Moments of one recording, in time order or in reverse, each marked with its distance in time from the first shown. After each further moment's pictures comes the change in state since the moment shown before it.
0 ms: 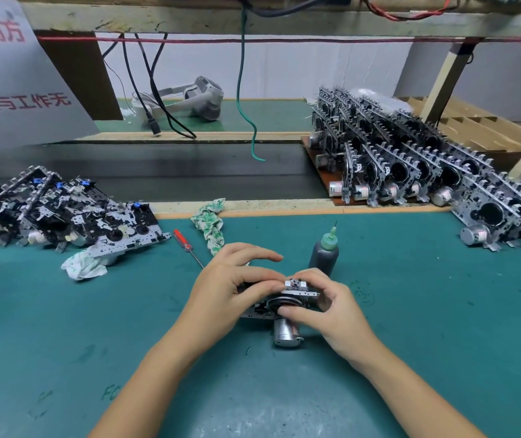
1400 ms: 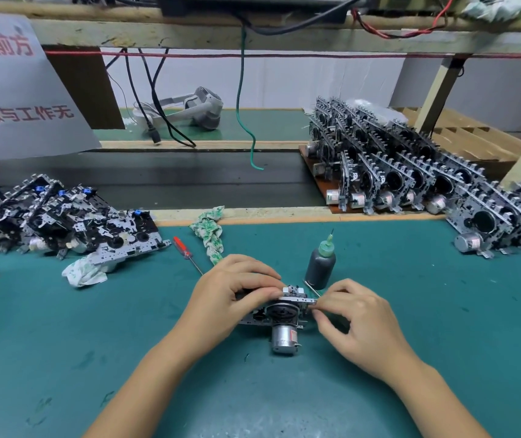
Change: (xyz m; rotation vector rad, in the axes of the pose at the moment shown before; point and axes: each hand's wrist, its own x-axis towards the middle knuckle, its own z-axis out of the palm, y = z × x) left_hand -0.001 -0.003 -0.001 0.003 -0.013 -0.006; right_hand -0.016 -0.006 -0.031 -0.998 0.123 -0.382
